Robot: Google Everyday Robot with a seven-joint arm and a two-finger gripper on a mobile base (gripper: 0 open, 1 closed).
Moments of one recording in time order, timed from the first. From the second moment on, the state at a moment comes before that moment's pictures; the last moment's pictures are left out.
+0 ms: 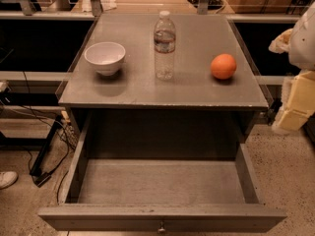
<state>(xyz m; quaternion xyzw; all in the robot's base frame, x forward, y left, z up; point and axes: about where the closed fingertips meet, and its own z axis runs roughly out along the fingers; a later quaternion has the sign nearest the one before) 0.438 -0.217 0.977 -0.60 0.78 -0.04 0.16</state>
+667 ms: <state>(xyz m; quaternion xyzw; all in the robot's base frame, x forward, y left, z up) 0.444 -0.215 0.973 -0.60 0.78 -0.02 0.17</state>
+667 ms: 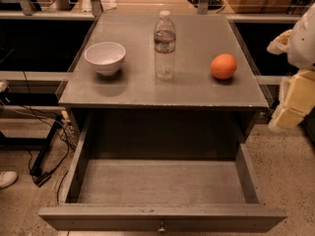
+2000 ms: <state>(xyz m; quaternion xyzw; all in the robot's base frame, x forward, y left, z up) 0.543 -0.181 0.945 -0.52 0.81 0.01 0.27</state>
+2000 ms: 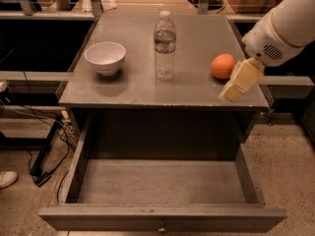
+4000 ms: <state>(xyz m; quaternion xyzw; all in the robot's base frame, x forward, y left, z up) 0.619 -0.059 0.926 -0.47 0.77 0.14 0.41</state>
